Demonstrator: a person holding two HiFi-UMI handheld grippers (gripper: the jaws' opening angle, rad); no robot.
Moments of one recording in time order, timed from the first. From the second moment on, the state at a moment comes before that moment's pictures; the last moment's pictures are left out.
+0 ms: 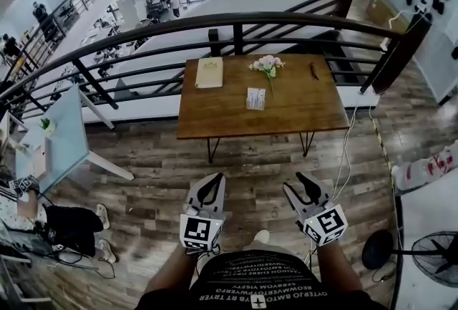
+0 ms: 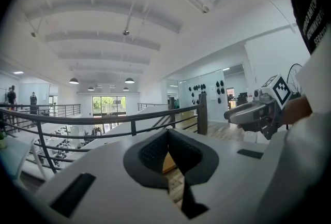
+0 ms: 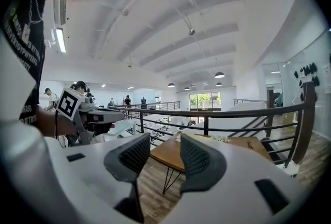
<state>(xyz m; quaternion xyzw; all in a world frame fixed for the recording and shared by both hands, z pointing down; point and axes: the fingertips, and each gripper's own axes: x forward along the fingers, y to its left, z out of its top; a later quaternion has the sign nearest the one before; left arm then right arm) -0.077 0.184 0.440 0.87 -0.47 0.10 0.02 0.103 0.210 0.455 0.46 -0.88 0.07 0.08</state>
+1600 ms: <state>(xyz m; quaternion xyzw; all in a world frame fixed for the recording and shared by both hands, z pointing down) -0.037 0.097 0.437 0.87 -0.48 0.09 0.01 0.139 0.127 0.465 0.44 -0.89 0.09 0.08</state>
